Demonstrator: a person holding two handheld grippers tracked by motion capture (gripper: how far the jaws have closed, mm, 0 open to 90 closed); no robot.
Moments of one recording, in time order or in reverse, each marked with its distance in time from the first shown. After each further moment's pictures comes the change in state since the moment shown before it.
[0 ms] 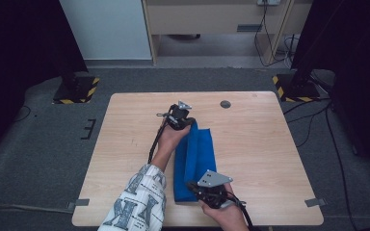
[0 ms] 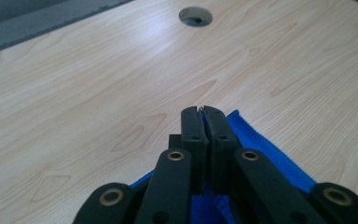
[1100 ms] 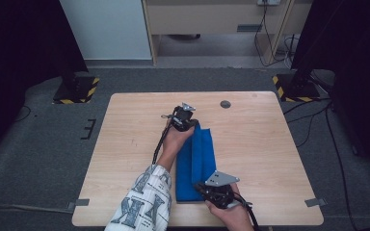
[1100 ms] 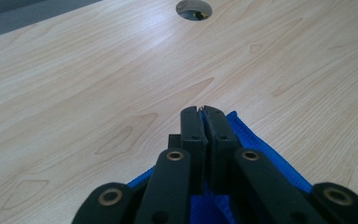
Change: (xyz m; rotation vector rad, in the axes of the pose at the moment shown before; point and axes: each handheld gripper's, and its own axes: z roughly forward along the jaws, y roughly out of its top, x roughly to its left) left arm -0.009 -0.001 0.014 0.000 -0.003 -0.018; right arm -0.015 -0.018 -0.005 0.046 -0.028 0.061
